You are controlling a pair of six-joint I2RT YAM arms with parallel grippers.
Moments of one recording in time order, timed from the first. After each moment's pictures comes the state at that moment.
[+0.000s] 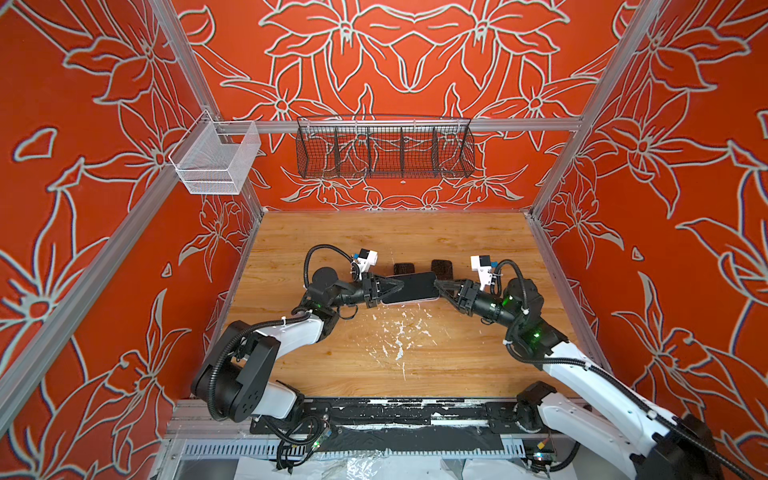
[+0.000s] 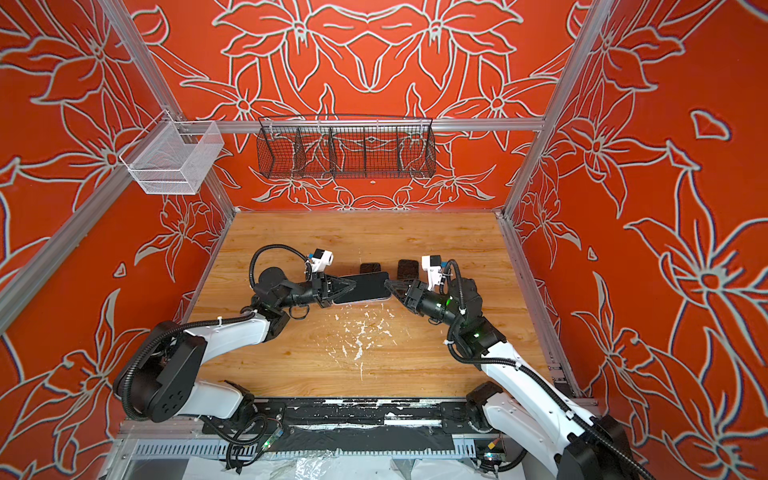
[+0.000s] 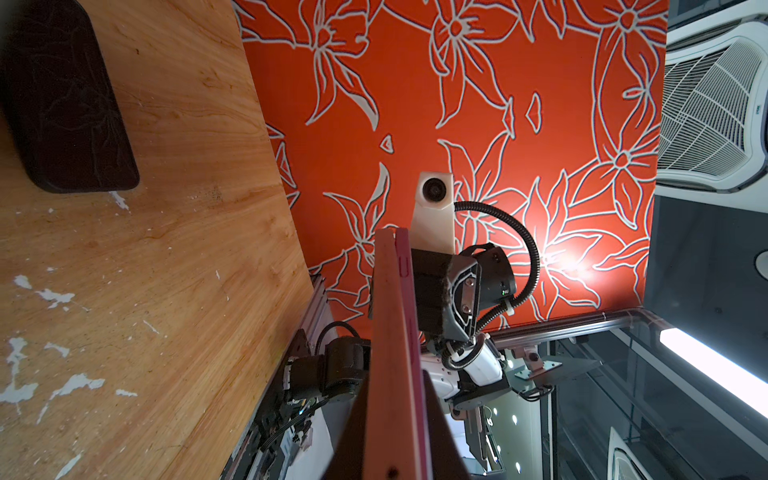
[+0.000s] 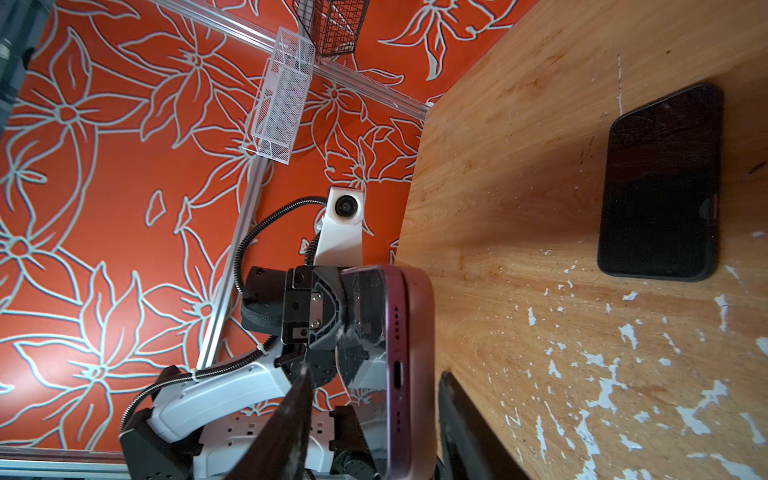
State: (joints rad) left arm -0.38 1.43 0.55 1.00 0.96 -1.45; right arm 0.46 0.88 0.50 0.28 -0.55 1.17
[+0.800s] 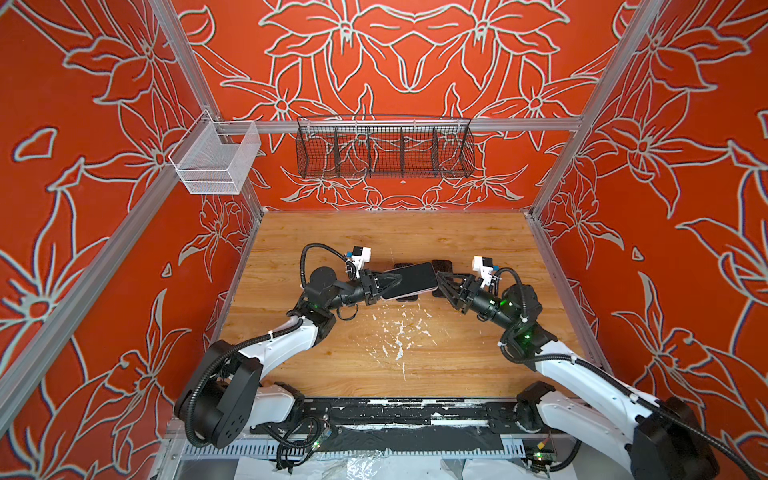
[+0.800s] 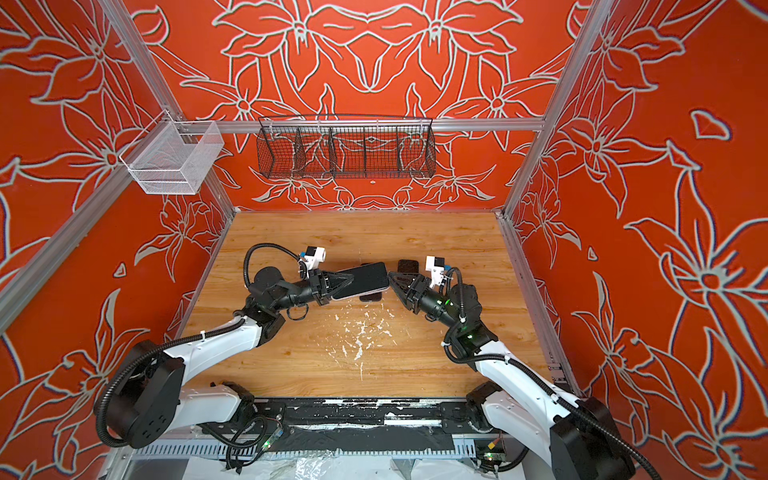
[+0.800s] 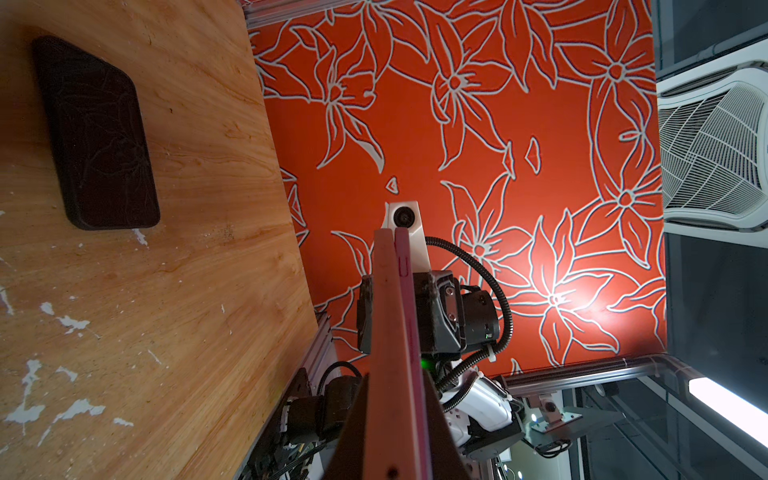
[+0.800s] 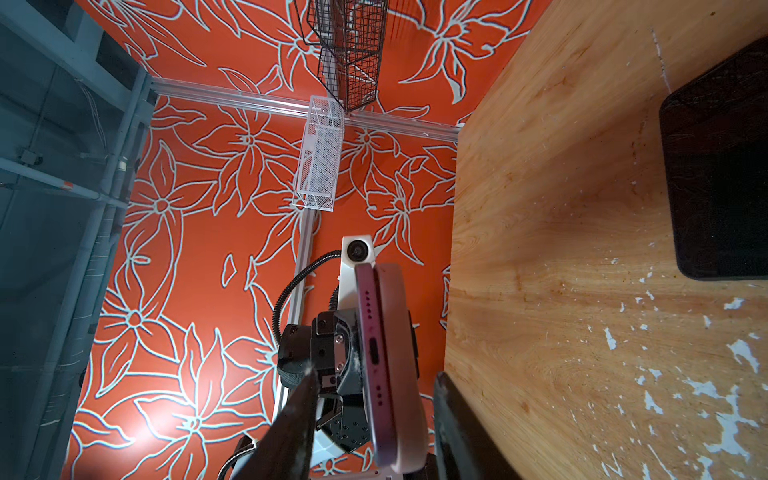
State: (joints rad) left arm -0.41 1.30 0.56 0.82 0.81 -1.40; right arm 0.47 0.96 0.42 0.58 -0.47 1.46
